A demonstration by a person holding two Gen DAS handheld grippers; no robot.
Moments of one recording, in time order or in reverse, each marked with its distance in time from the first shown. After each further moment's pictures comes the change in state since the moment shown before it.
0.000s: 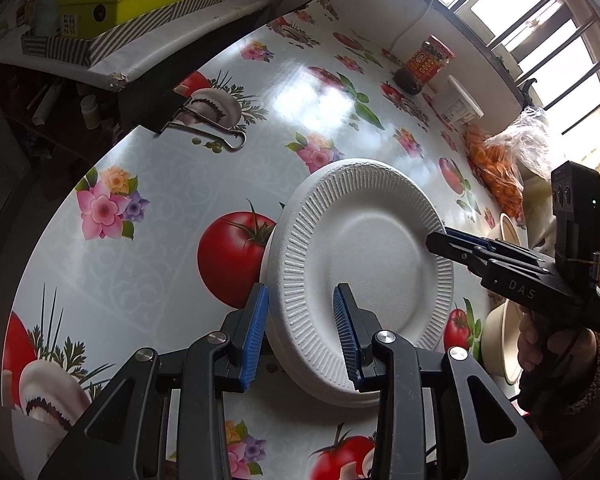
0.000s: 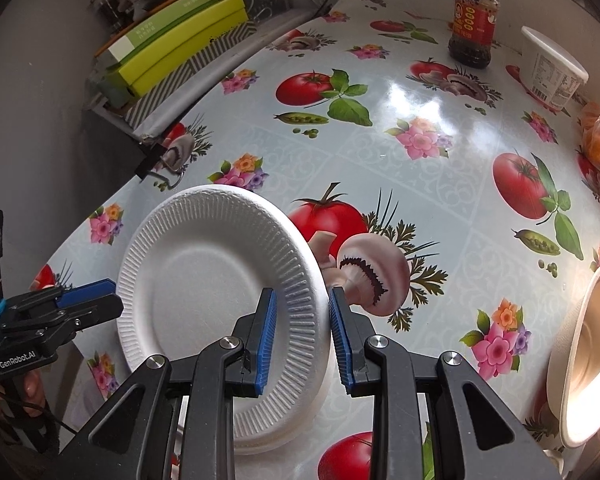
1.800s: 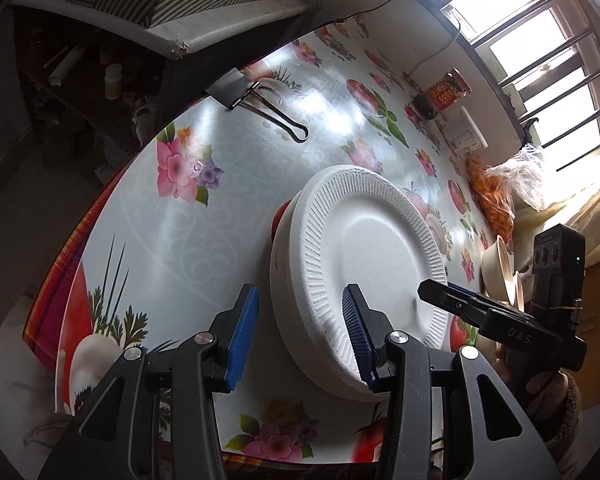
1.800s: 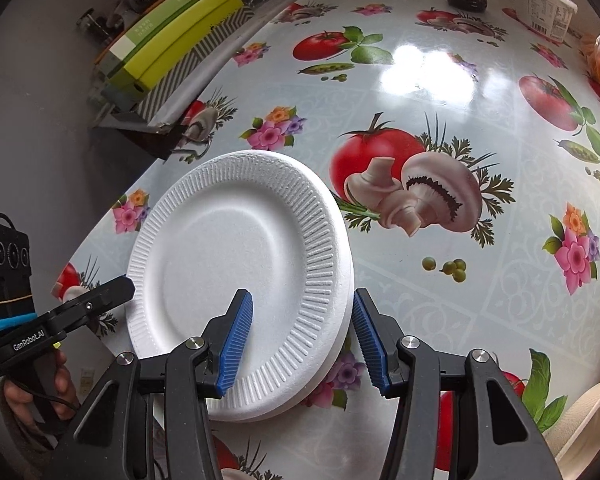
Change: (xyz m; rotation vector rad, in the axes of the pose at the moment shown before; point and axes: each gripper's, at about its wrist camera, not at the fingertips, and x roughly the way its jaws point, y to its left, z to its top) left arm -0.016 0.061 -0.017 -0.121 -0.037 -0.072; right arm 0.019 0.033 -0.033 0.161 0.030 0.121
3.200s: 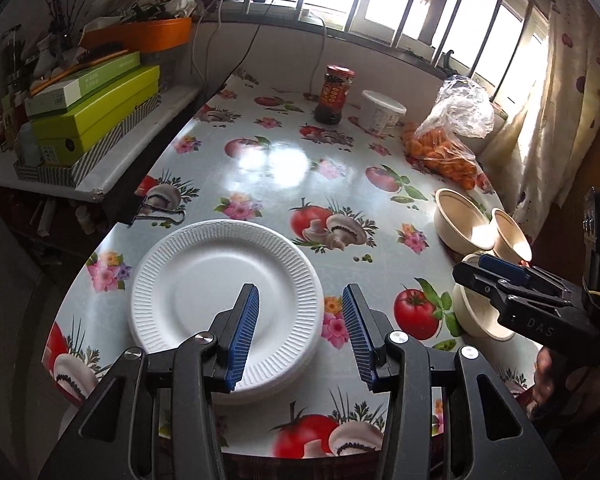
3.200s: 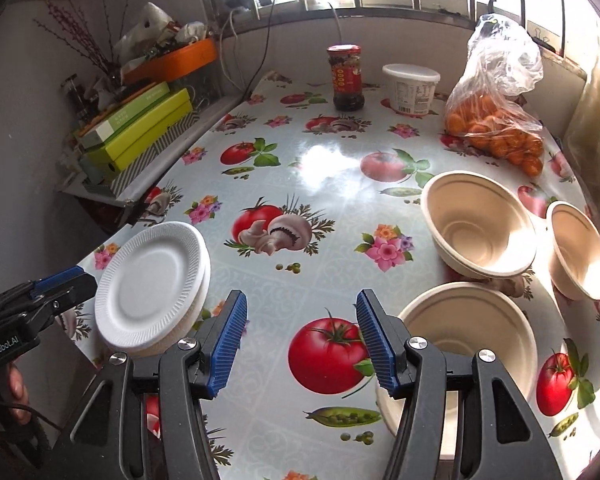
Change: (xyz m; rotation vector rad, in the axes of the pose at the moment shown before) left arm -0.034 -0.152 -0.045 0.470 -0.174 0.085; right arm -0.140 -0.032 -0.089 0.047 -0.408 -0.312
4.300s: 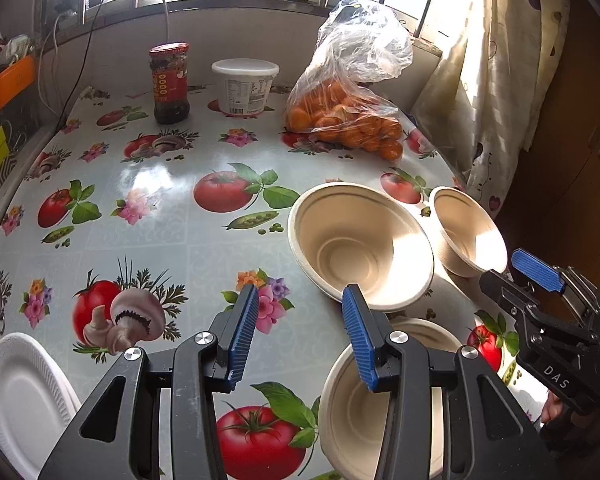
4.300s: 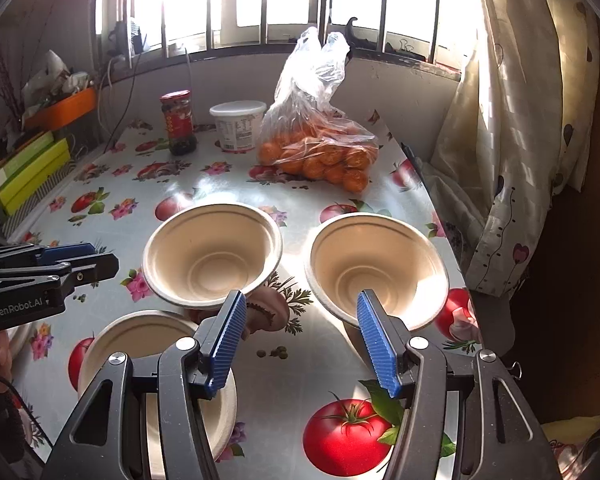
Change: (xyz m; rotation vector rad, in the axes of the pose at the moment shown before) left arm 0.146 -0.174 0.061 0.196 0.090 -0.122; right arm -0.018 -0.170 -0.004 0.049 -0.119 -0.279
